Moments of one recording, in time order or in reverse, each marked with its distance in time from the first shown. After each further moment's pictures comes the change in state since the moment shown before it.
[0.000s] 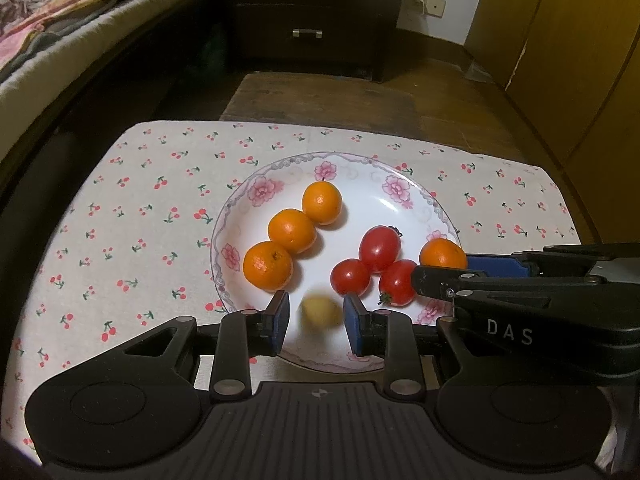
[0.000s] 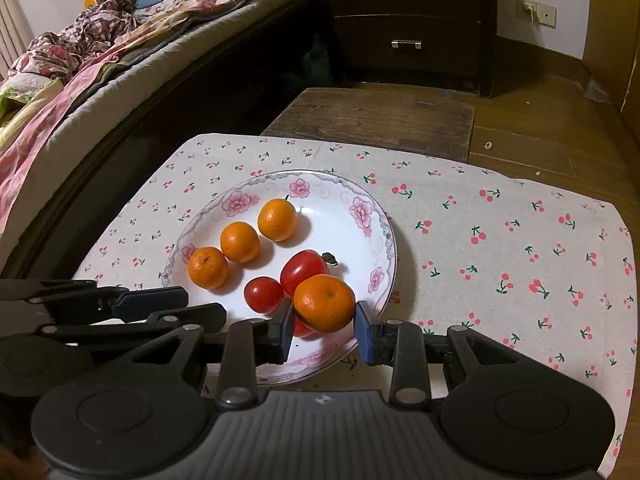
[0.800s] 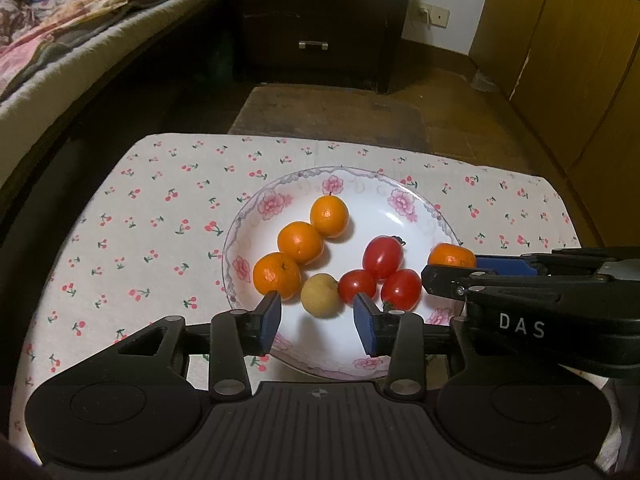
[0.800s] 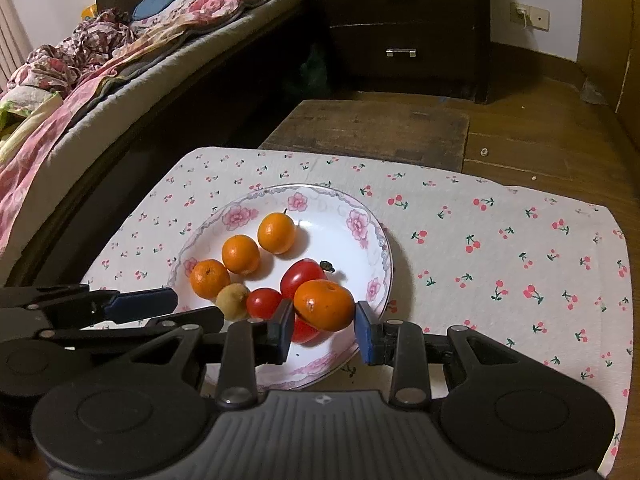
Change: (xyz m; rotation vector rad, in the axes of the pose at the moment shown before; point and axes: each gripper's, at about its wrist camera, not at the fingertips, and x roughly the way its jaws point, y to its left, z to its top) left arm -0.006 0.001 0.002 -0.007 -0.033 0.021; right arm -0.008 -0.001 0.003 0.020 -0.033 -0.002
